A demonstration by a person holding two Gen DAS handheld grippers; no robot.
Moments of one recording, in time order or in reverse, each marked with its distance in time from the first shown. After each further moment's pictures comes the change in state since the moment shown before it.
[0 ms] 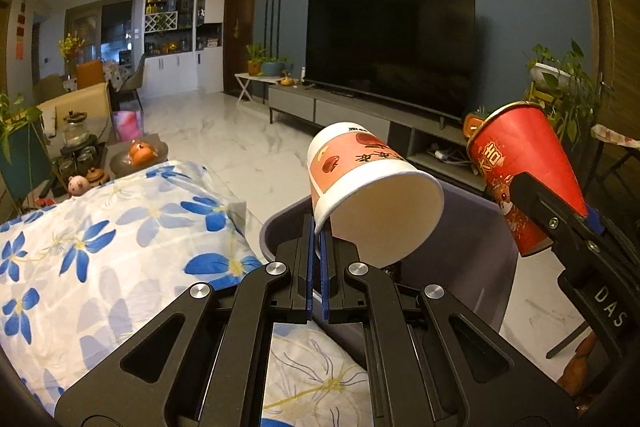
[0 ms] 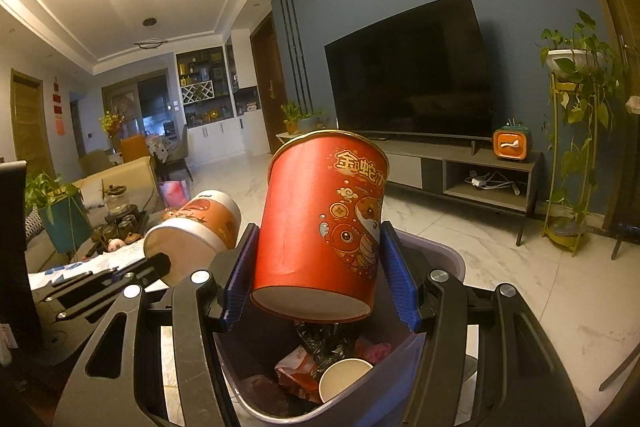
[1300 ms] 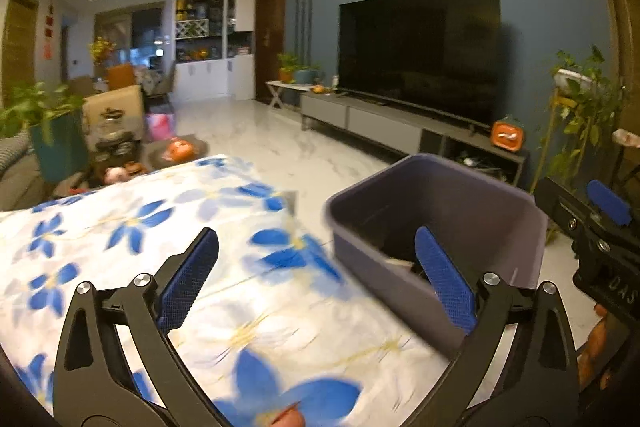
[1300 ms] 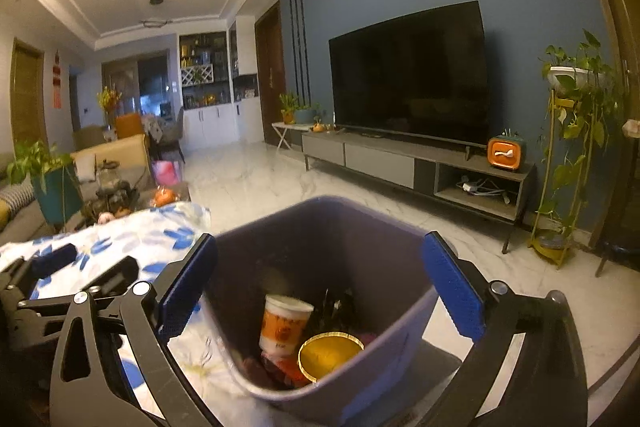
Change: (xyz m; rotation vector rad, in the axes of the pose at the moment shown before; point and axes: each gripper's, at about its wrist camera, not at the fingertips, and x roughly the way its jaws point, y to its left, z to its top) left arm -0.045 0.032 -0.030 -0.023 -0.039 0.137; right arm -0.015 0.013 -0.012 -0.092 0.033 -0.034
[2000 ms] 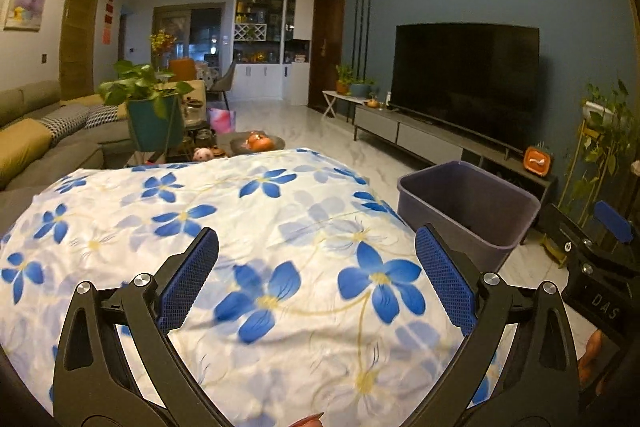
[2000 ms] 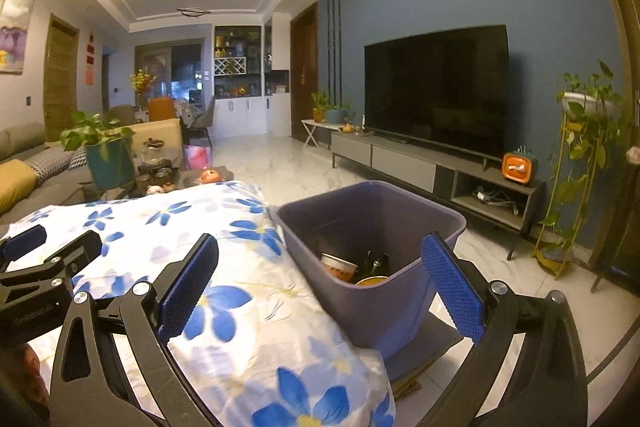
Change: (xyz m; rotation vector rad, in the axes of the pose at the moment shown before) left arm -0.172 0.061 -0.038 -0.116 -0.050 0.155; right arm -0.127 0.070 -0.021 -0.102 -0.012 0.073
